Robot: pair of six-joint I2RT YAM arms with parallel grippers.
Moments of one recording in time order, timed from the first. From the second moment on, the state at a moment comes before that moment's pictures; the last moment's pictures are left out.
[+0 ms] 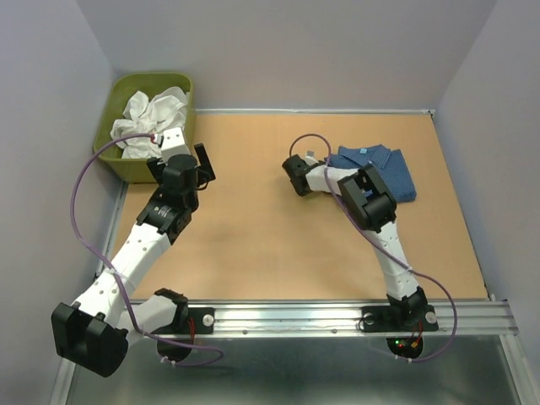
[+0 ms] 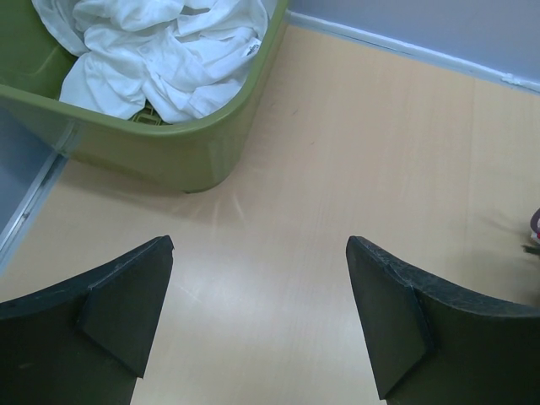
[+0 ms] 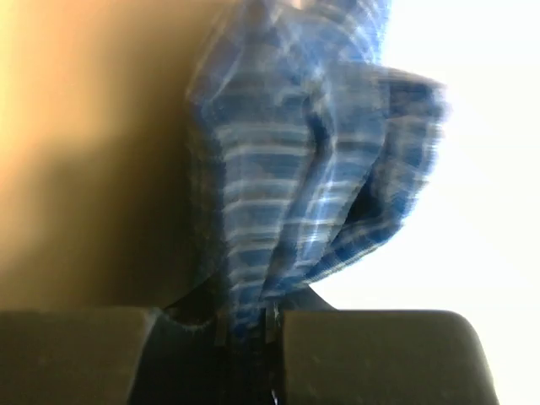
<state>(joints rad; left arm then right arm) -0.40 1.02 0.89 -0.22 -0.60 -0.32 0.53 2.41 1.69 -0.54 1.29 -0.45</state>
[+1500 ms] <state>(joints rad) -0.34 1.04 0.88 -0.21 -0.51 -0.34 0.51 1.87 1.29 -0.54 0.27 0.22</state>
